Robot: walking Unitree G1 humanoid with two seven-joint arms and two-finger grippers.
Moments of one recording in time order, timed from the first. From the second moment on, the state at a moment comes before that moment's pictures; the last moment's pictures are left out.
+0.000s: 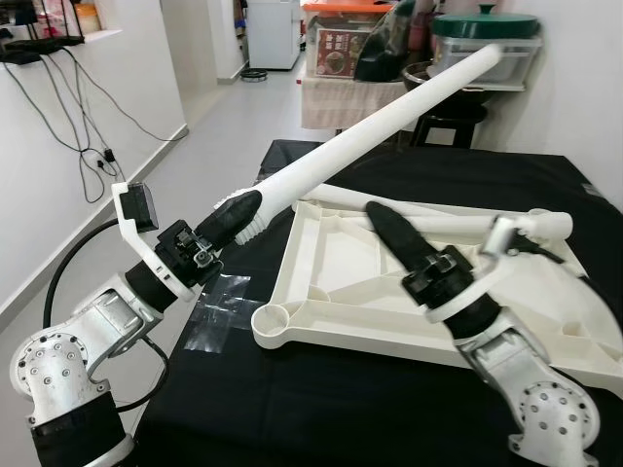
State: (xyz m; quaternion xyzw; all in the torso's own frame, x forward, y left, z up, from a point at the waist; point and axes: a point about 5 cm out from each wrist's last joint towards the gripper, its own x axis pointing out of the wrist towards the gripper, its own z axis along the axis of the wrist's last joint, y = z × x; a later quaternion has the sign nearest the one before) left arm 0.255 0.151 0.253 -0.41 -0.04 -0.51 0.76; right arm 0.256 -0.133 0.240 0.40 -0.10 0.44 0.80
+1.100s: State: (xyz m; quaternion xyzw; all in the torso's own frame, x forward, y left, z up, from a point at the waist) left arm 0.229 0.126 0.248 -0.44 -0.04 -0.59 0.68; right arm 0.254 -0.088 0.267 0.41 -0.12 0.55 0.72
